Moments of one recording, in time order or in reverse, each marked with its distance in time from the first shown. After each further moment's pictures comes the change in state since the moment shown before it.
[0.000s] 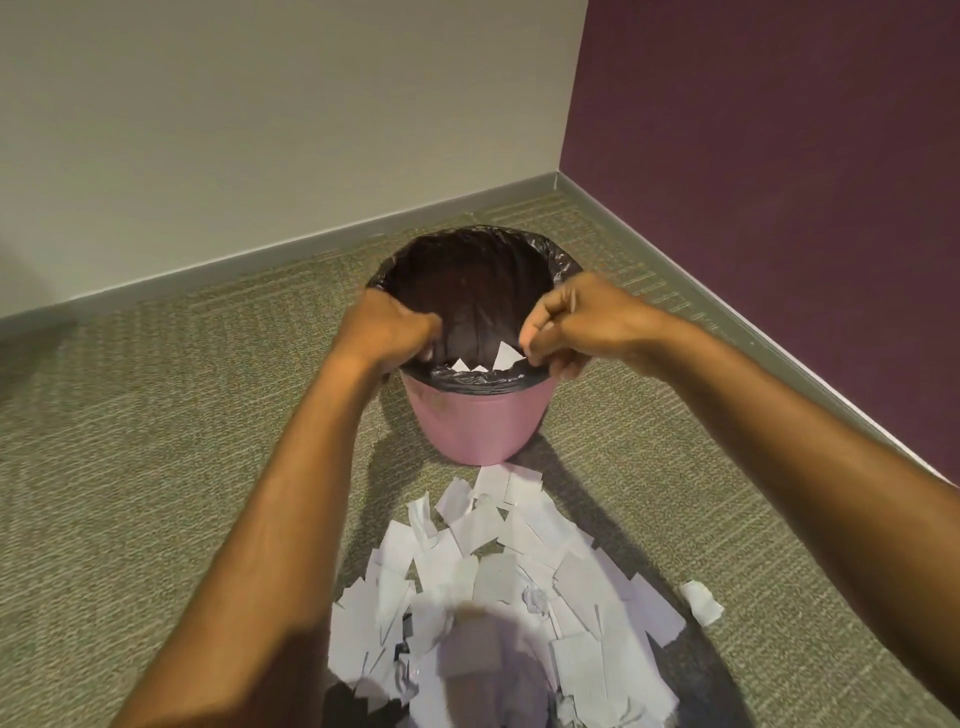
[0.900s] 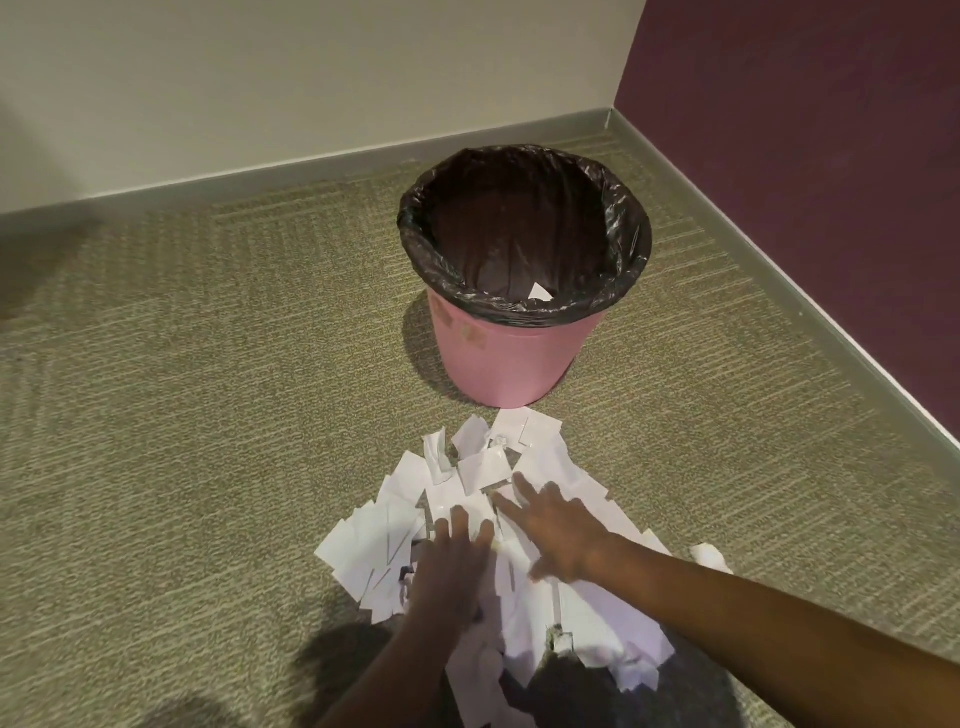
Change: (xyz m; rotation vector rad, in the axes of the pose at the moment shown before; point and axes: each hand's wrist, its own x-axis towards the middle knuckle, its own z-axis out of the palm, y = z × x) left_hand -0.143 -0.232 0.178 1.013 -0.476 0.149; right_hand -0.046 0.211 0.207 -1.055 -0.512 -0.062
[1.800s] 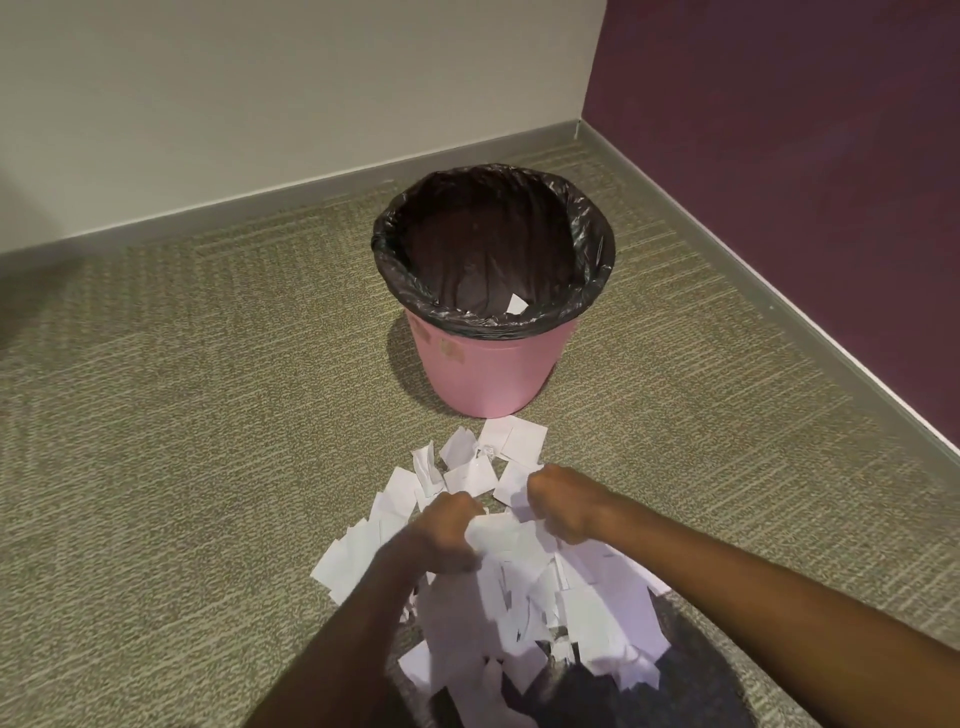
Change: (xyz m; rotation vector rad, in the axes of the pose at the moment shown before) left_hand 0.020 -0.028 -0.082 -0.501 -0.098 0.203; right_hand -0.037 0.016 -0.071 0.238 0.052 0.072
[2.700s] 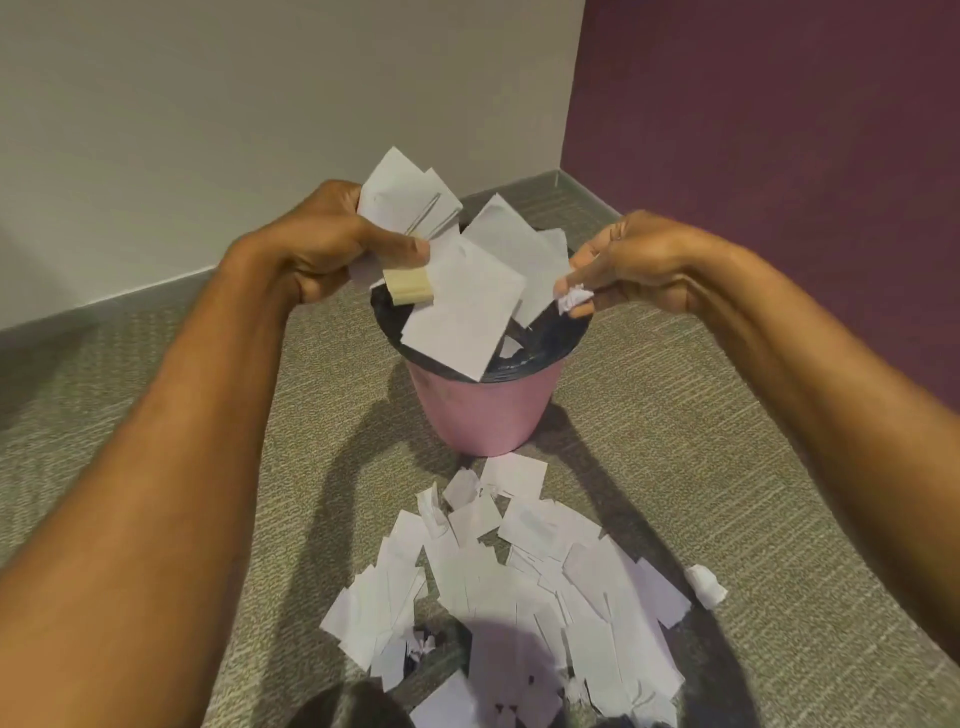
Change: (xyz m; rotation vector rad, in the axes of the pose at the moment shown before) left_hand -0.053 0.091 -0.297 -0.734 0.411 0.241; right_hand -0.070 0.030 -0.253 1.140 0.423 0.055
